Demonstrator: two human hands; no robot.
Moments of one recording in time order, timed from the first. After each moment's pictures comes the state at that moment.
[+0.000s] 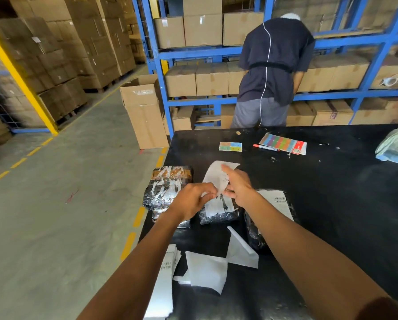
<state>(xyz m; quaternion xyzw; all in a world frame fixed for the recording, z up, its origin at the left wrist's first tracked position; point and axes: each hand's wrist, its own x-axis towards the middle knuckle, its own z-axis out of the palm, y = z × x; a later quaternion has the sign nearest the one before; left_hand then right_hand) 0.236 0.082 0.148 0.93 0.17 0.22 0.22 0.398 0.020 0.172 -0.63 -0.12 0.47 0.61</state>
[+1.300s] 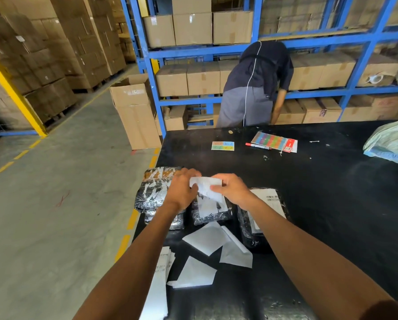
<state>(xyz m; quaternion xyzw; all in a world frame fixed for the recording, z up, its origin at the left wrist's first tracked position) 0.256 0.094 0.158 0.88 0.34 0.25 0.19 0.421 0.008 0.144 -0.71 -0.49 0.29 0.41</state>
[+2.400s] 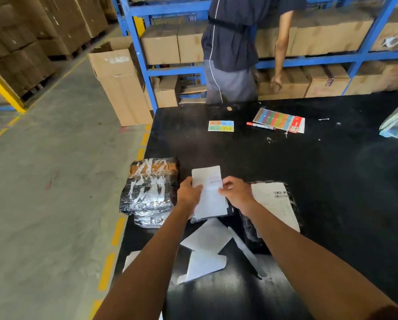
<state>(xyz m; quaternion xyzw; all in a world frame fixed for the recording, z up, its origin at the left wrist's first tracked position) 0.320 0.130 0.071 0.59 0.55 0.21 0.55 0.447 0.041 0.079 -0.80 -0.34 0.32 0.38</state>
